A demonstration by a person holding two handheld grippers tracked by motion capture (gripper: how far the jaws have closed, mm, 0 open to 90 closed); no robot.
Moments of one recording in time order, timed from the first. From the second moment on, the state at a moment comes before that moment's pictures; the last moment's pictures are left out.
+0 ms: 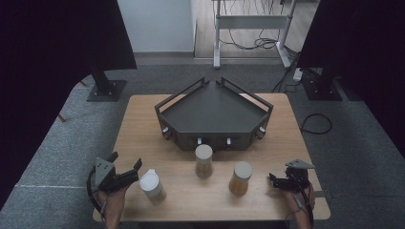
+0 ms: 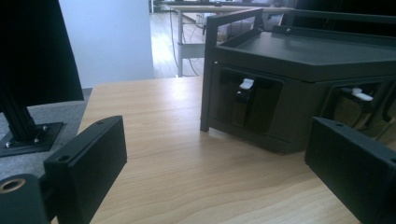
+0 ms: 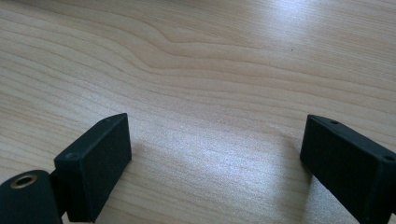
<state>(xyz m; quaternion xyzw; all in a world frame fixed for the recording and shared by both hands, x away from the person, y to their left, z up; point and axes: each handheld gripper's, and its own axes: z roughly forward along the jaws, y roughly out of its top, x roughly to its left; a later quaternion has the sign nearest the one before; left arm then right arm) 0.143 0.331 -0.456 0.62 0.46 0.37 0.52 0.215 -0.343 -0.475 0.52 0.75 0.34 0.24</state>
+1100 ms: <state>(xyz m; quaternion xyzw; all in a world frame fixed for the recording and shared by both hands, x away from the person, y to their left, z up) 0.134 0.315 -0.445 0.65 0.42 0.34 0.54 0.215 -0.343 -0.475 0.52 0.75 0.34 0.24</state>
